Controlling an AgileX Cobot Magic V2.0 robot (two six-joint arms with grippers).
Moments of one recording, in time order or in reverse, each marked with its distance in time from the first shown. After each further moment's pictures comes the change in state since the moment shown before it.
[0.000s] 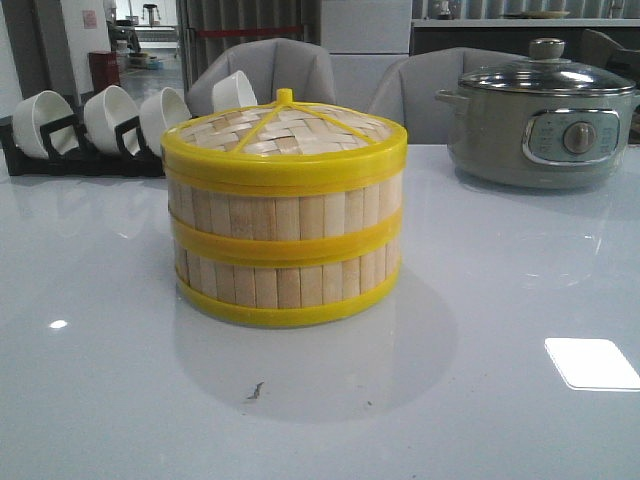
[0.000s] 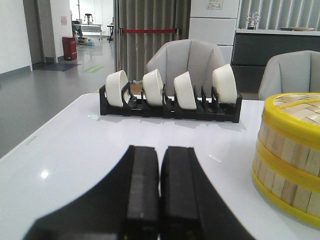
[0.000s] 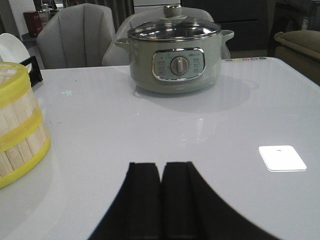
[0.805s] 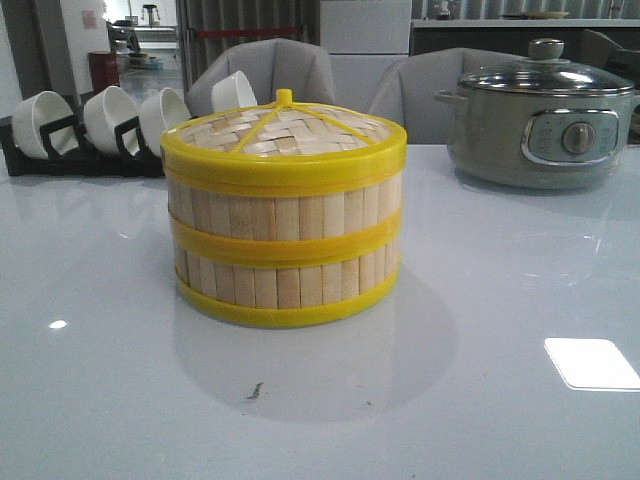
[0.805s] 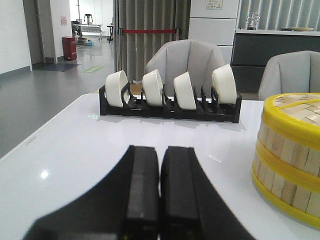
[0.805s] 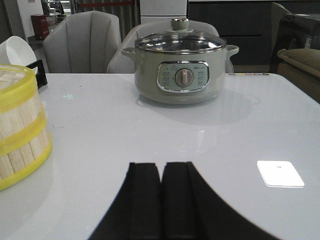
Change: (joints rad) left arm 0.000 0.000 0.000 0.000 0.000 0.000; right arm 0.000 0.000 0.000 0.097 -0.034 -0.128
